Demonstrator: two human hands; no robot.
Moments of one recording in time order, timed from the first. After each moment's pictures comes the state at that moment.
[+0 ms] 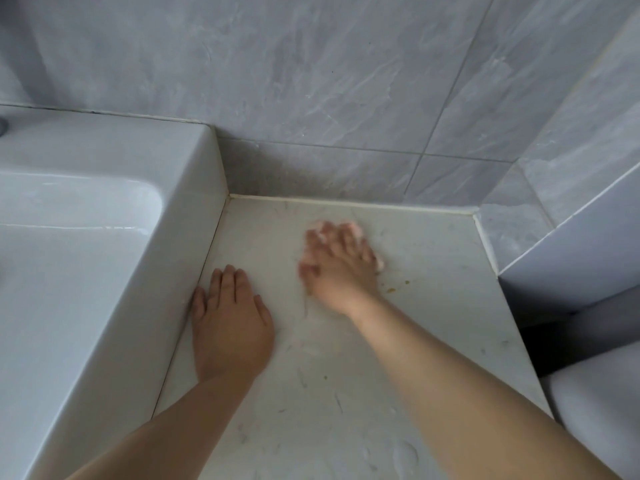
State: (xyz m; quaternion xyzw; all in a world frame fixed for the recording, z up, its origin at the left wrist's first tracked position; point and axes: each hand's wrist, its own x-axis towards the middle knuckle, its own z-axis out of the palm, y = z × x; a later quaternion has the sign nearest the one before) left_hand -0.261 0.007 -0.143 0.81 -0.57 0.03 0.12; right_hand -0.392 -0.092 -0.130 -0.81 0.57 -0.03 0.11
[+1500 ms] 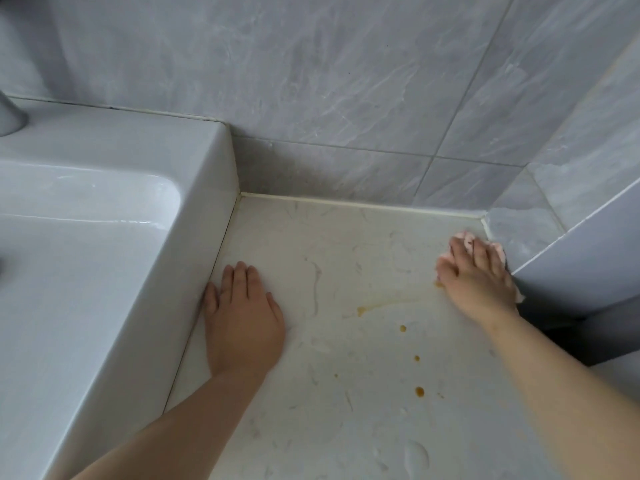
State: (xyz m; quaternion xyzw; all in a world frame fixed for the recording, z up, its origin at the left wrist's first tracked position) left_hand -0.261 0.007 -0.141 0.82 -0.56 0.02 0.13; right_hand -0.542 -0.106 -0.124 -0.62 0.77 -0.02 0.11
